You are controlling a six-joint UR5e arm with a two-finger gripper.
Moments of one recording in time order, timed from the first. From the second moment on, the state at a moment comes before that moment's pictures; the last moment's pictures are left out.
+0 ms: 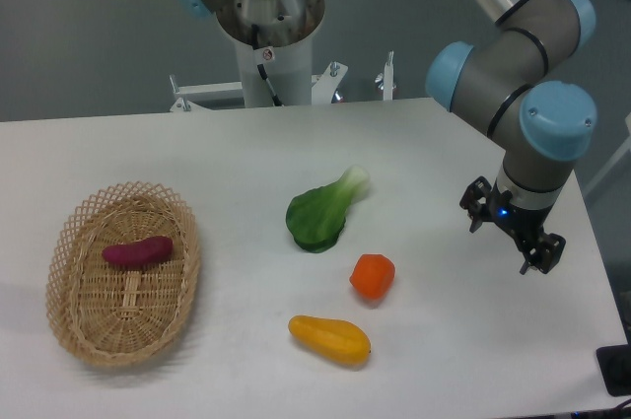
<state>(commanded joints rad) 2.69 -2.10 -1.39 -1.10 1.54 1.58</state>
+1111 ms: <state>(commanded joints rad) 2.36 -2.05 -1.46 -1.08 1.53 1.12</state>
